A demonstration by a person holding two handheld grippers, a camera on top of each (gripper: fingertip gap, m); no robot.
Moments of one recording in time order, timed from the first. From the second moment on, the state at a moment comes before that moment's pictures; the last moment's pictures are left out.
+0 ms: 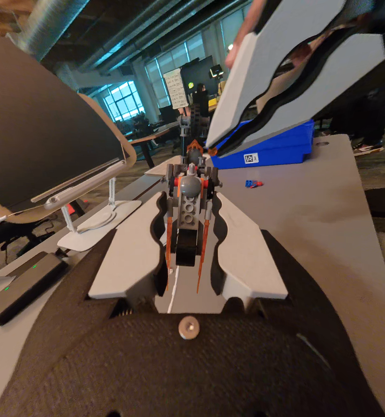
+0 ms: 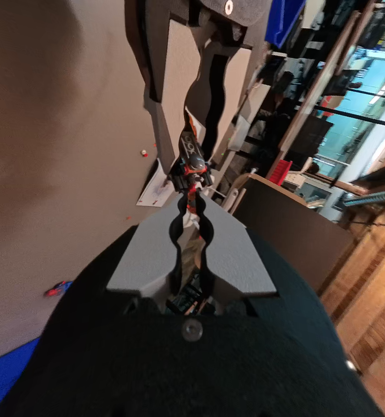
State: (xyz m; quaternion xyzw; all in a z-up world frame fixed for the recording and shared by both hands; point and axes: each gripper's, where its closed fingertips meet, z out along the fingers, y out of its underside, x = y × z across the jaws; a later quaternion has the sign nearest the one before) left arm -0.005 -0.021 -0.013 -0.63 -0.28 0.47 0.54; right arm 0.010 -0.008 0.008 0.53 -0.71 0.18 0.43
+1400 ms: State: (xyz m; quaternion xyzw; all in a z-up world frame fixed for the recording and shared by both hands) left arm 0.010 0.007 0.006 -0.57 -0.23 0.47 0.63; right arm 0.027 0.018 0.016 0.56 -0.81 0.05 0.20
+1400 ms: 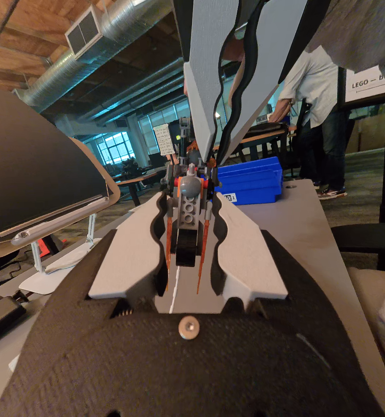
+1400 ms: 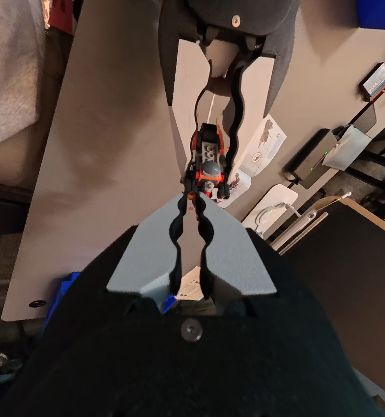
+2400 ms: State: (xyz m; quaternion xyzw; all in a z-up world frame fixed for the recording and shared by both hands) left arm 0.013 0.009 0.013 -0.55 -0.22 0.47 0.65; right arm 0.026 0.022 0.021 0.56 -0.79 0.01 0.24
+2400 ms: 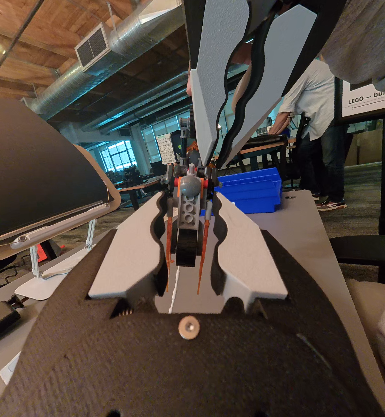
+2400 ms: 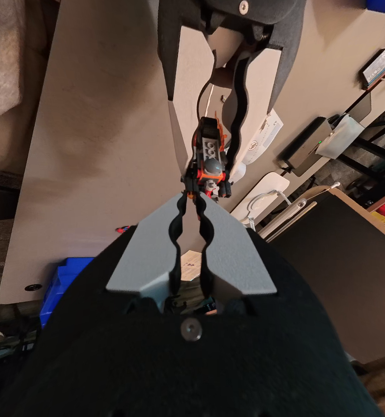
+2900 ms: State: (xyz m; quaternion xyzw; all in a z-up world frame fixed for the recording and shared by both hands) left arm 0.011 0.008 0.013 -0.55 -0.23 0.47 0.65; right arm 0.026 0.021 0.024 0.56 -0.79 0.01 0.25
